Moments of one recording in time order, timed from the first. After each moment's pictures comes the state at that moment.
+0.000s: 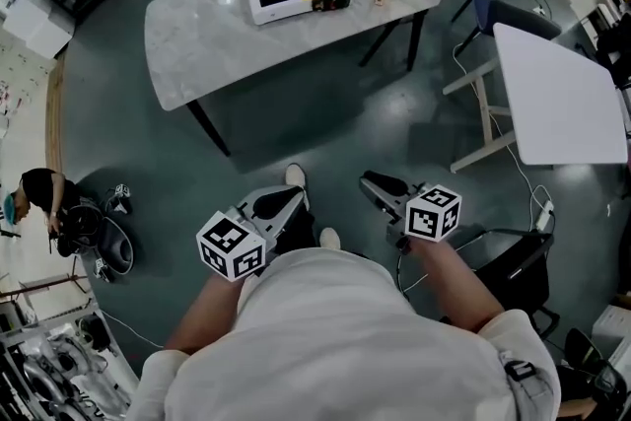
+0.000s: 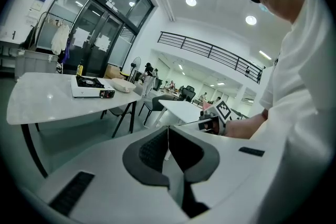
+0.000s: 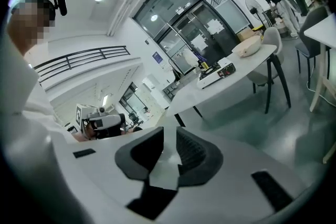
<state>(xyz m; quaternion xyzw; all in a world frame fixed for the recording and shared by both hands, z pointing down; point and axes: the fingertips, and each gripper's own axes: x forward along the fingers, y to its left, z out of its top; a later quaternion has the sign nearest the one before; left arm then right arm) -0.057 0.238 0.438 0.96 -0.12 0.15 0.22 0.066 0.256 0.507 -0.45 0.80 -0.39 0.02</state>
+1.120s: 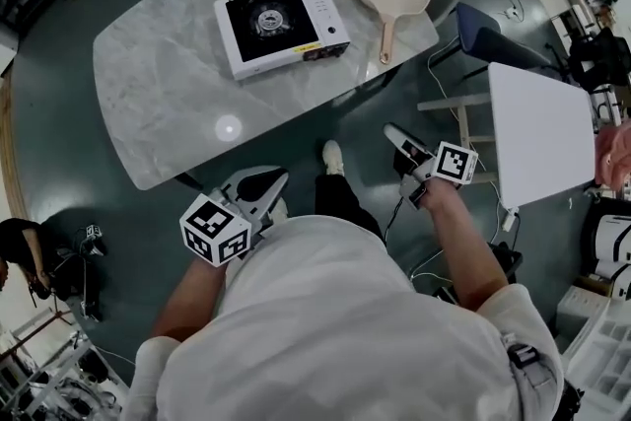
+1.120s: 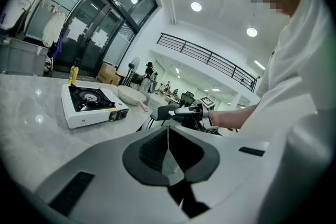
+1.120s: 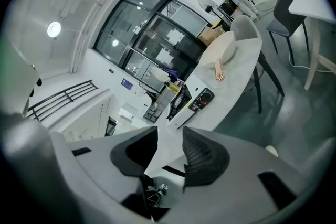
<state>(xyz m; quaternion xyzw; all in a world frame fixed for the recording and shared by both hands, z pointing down) -0.007 -0.043 0.439 0.96 -0.07 0.13 0.24 0.236 -0.035 0.495 -0.53 0.68 -0.49 0.13</state>
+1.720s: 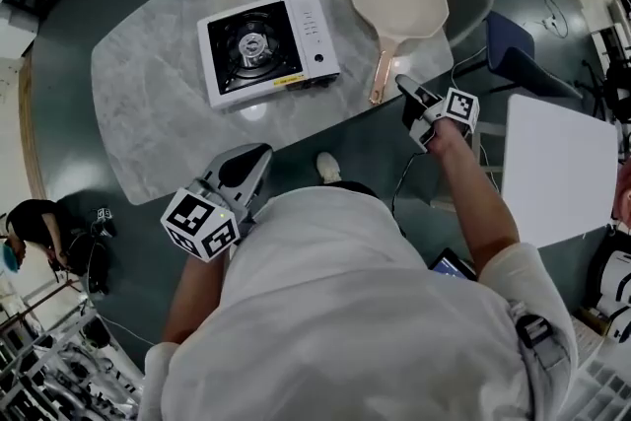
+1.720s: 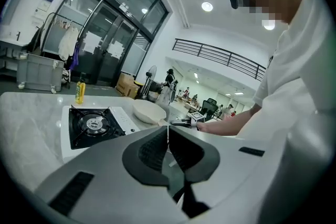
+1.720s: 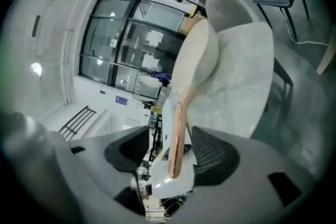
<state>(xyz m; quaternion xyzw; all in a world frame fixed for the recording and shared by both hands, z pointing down) 0.105 -0.162 0.403 0.95 -0.19 0.11 0.23 0.434 -0.215 0.581 -0.48 0.62 -0.58 0.20</state>
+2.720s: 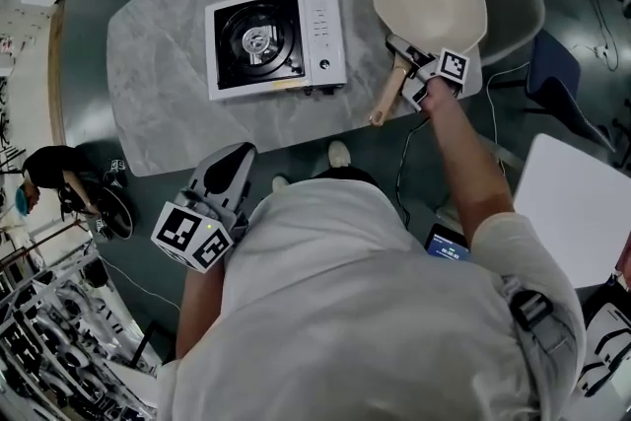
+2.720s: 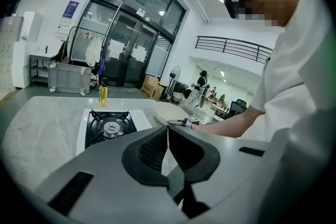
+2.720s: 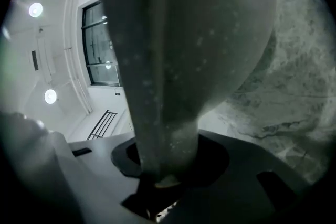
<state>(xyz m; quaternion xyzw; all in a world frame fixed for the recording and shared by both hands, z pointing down) 0.131 -0.196 0.400 0.90 -0.34 0.14 0.24 0.424 -0.375 0.636 -0.32 0.65 -0.64 0.26</state>
